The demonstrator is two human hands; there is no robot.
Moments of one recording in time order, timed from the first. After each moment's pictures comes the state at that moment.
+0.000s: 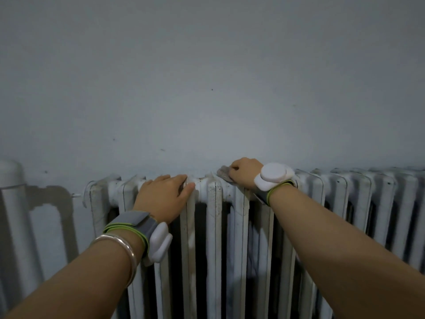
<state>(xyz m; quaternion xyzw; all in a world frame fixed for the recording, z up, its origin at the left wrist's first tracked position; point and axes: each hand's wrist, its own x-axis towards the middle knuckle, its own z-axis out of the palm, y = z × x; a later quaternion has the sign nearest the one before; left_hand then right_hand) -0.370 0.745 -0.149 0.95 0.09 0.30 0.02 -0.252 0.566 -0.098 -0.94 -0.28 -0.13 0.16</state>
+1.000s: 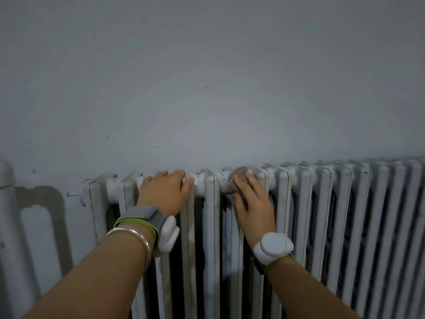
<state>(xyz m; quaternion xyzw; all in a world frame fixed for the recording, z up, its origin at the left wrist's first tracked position) -0.376 0.742 -0.150 0.95 0.07 0.31 0.01 -0.296 0.555 -0.227 -0.72 -0.28 -0.49 0.41</state>
